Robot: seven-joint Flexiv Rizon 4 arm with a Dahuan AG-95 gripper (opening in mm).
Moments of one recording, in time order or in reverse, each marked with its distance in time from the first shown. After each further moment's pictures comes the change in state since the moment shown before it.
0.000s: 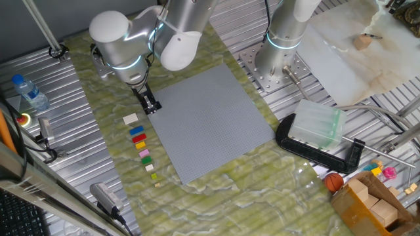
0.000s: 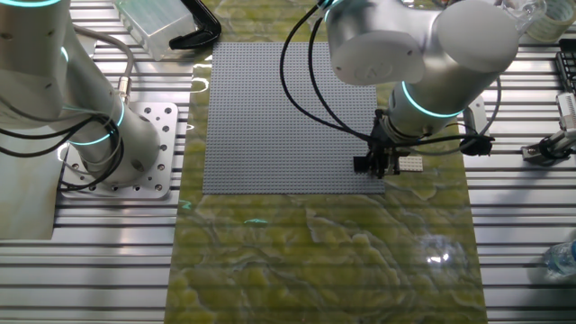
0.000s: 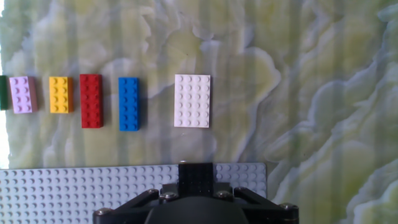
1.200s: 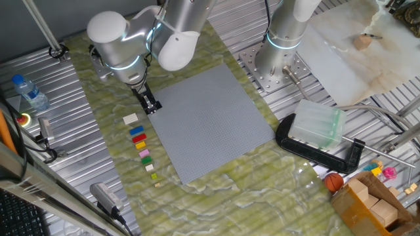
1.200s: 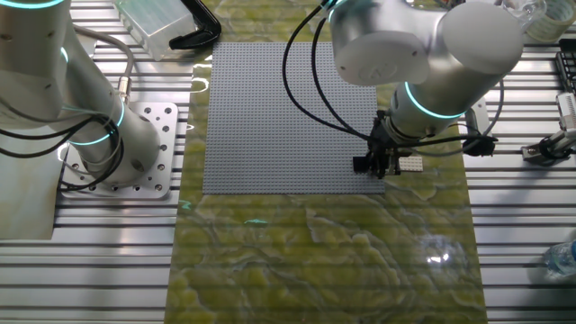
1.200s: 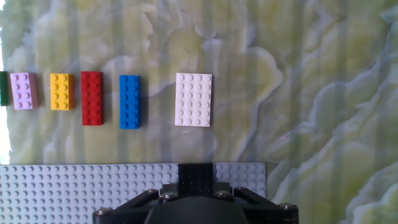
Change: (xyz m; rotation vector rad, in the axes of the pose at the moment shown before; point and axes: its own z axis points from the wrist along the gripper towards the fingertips) arm -0.001 -0.001 0.000 -0.005 -0.002 -0.016
